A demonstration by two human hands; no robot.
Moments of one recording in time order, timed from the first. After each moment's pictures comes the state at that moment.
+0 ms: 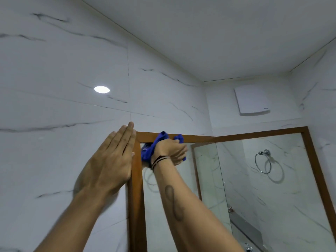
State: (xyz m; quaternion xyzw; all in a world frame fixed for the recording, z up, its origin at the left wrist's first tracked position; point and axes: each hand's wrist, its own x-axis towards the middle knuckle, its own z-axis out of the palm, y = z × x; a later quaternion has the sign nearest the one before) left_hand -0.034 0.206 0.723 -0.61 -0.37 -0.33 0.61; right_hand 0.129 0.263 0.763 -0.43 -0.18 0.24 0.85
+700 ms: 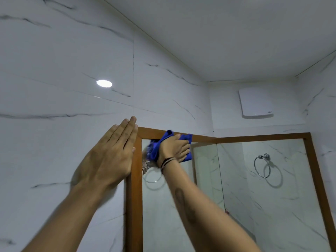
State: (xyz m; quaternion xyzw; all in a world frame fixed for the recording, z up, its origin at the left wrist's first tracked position) left_hand -0.033 0.206 0.725 -0.61 -0.37 -0.35 0.61; right_hand 0.143 0.297 0.763 -0.50 -0.28 0.19 0.80
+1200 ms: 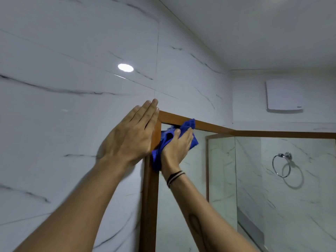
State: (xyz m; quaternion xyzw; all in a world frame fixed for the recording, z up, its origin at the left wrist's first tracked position) left_hand -0.029 0.201 0.725 -0.61 -0.40 -0.33 0.59; right_hand 0.099 0.248 0.706 -0.38 -0.44 0.15 0.80
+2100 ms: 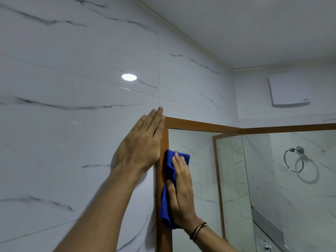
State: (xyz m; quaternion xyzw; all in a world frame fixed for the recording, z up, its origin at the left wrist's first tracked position) left_hand -0.027 0.186 0.724 -0.64 -0.44 -0.29 0.56; right_hand 0.114 0.258 0.570 -0.22 -0.70 -0.10 0.67
